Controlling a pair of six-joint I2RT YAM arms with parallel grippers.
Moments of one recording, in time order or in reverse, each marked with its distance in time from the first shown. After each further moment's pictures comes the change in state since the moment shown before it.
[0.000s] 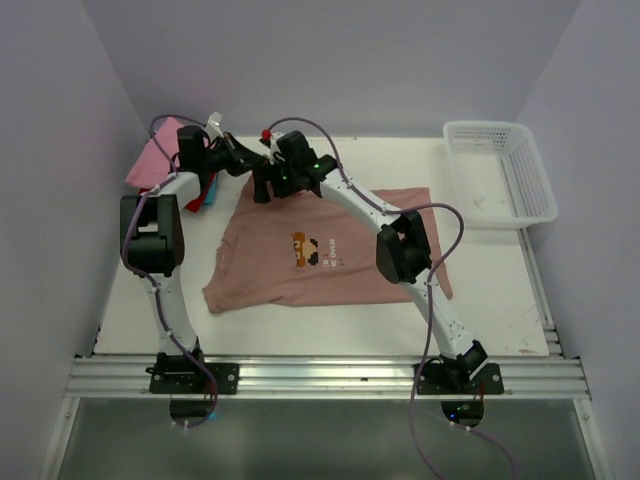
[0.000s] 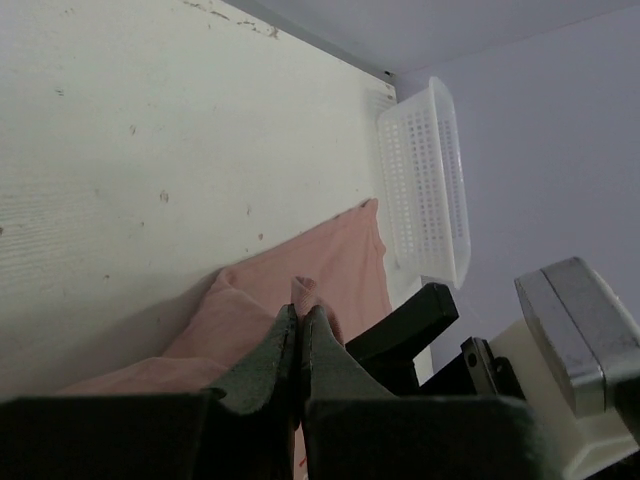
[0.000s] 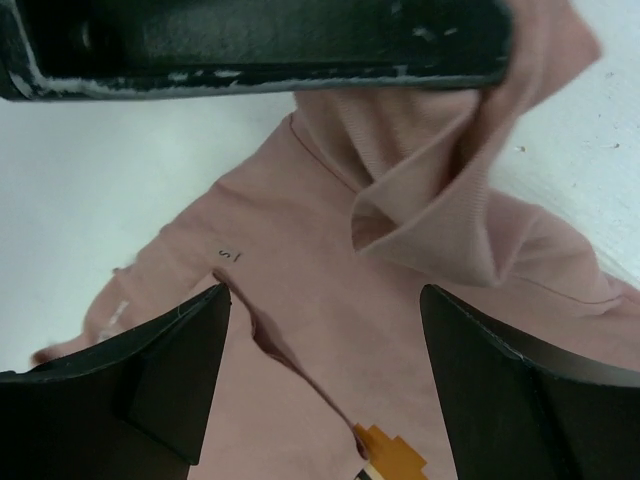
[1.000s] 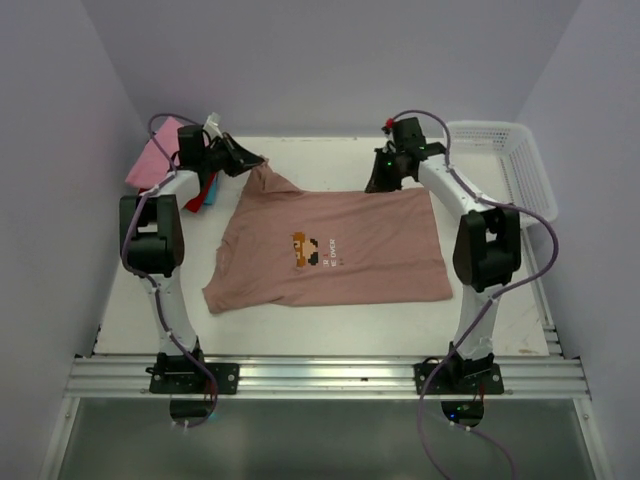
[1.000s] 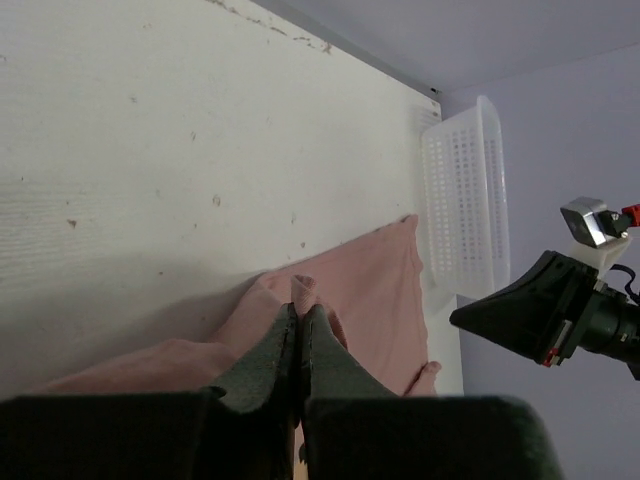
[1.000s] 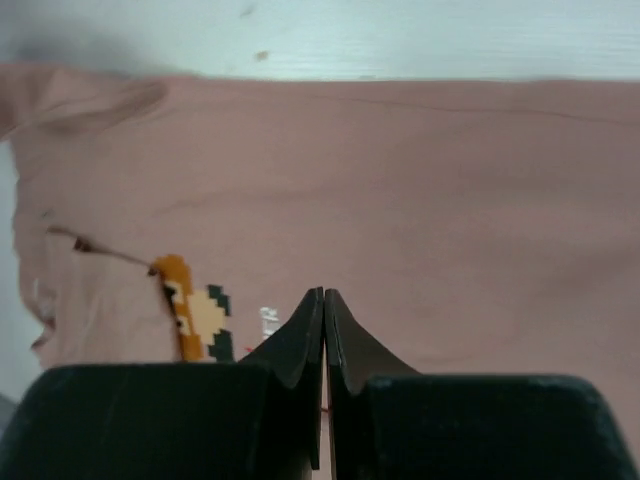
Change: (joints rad) left arm 0.000 -0.005 0.027 -0.084 -0.095 0.066; right arm -0.437 -0.557 -0.713 -0.080 0.084 0.138
